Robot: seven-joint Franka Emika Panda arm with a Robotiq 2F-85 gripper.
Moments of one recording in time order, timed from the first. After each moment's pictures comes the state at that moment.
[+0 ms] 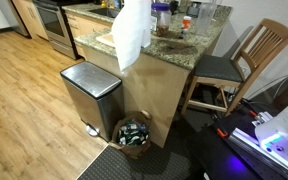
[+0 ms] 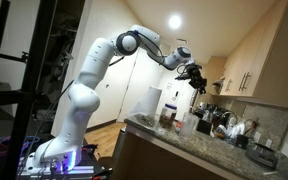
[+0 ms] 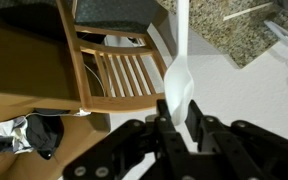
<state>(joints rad) -0.02 0.13 -0.17 -1.44 -0.70 1.80 1.90</state>
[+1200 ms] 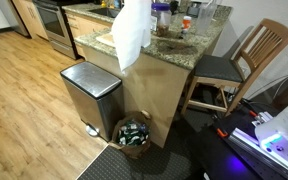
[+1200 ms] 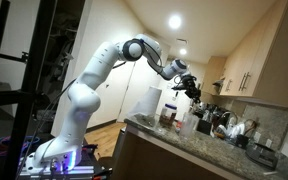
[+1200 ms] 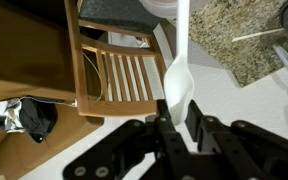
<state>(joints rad) 0.01 0.25 -0.13 -1.45 -0.78 1.79 1.93</state>
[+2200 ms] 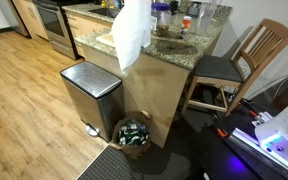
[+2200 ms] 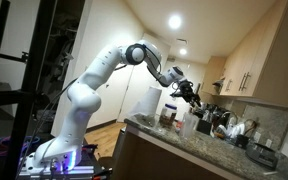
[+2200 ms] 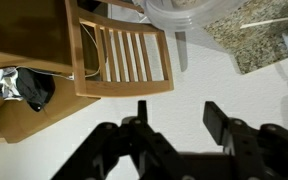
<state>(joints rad) 0.05 0.33 -0.12 -1.45 -0.94 1.73 2.00</state>
